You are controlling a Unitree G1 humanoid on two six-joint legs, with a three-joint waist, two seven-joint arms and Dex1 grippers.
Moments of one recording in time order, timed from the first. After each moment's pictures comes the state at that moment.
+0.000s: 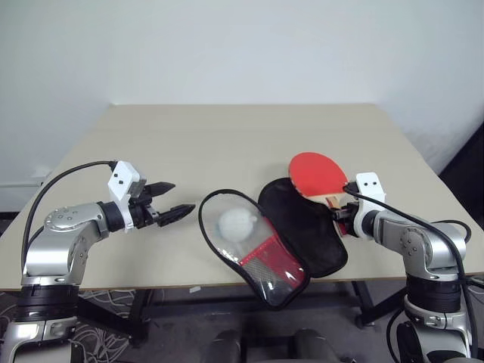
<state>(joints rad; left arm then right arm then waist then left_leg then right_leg) -0.27 0.78 0.18 0.04 -0.44 0.48 -0.99 -0.43 -0.33 -0.12 -0.39 0.32 1.46 0.26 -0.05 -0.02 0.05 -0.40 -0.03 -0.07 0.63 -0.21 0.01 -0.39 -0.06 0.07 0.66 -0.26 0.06</state>
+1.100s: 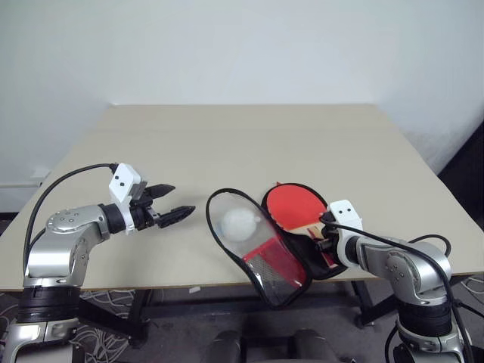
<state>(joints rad) -0.26 0.78 0.18 0.04 -0.44 0.48 -0.98 -0.32 -0.27 0.02 -0.48 0.32 1.55 0.22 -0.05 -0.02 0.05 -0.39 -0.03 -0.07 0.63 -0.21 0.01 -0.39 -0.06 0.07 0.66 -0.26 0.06</state>
